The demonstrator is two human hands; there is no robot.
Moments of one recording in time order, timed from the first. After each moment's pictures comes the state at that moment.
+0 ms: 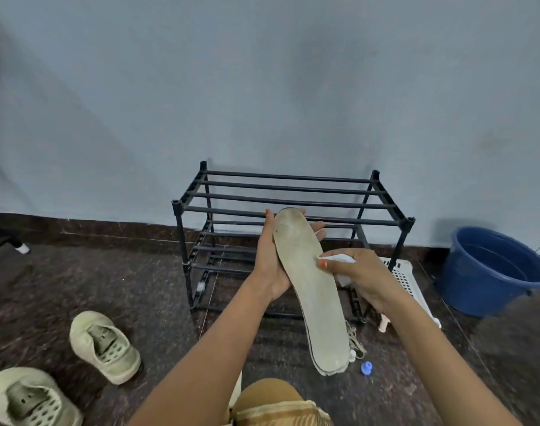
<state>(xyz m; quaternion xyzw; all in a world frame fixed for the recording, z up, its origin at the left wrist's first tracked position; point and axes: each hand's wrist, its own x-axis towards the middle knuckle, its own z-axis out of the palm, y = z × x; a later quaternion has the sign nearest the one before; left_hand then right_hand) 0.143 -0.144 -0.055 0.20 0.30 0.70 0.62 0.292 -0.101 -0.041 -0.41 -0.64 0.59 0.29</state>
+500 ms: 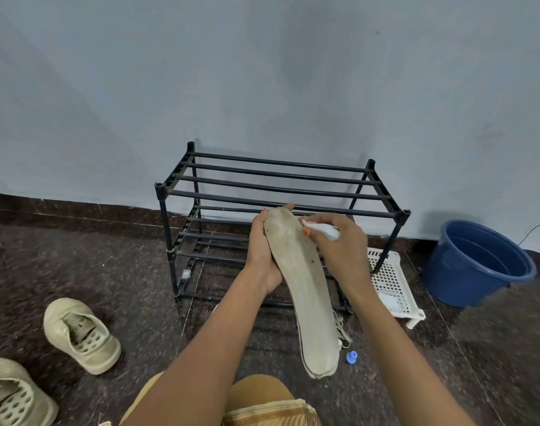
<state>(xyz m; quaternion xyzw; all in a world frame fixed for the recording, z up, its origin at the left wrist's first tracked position) 0.139 -0.122 -0.079 0.16 0.29 0.71 0.63 0.255 -0.100 -0.043 -0.43 -0.70 0.34 0.45</state>
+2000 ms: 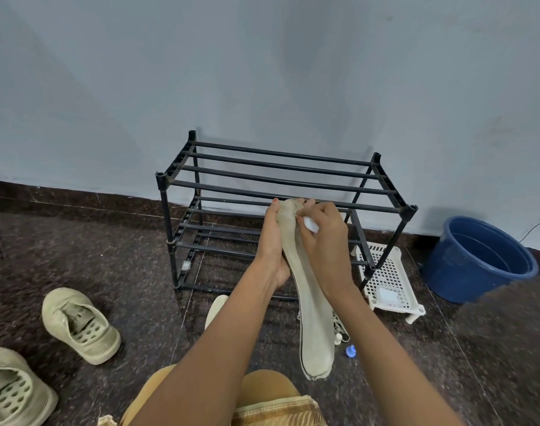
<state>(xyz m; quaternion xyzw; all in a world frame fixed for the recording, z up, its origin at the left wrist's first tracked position) 0.145 -0.125 -0.070 0.17 0.35 0.69 0.62 0.224 -0.104 -0.057 -0.37 -0.80 0.15 0.44</state>
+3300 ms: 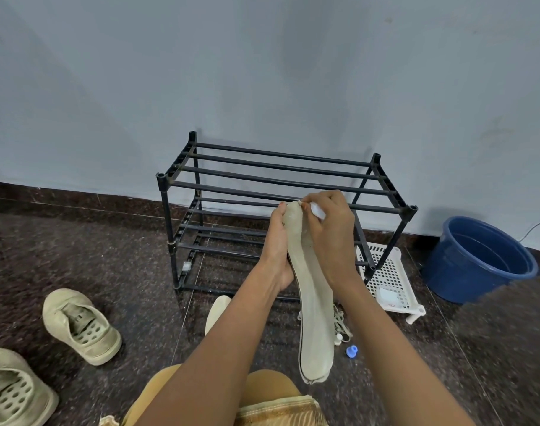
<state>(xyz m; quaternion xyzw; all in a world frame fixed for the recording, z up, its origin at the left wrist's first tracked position) 0.151 -0.126 -0.071 0.18 0.37 0.68 0.61 0.221 -0.097 -0.043 -0.38 -0.78 0.16 0.47</state>
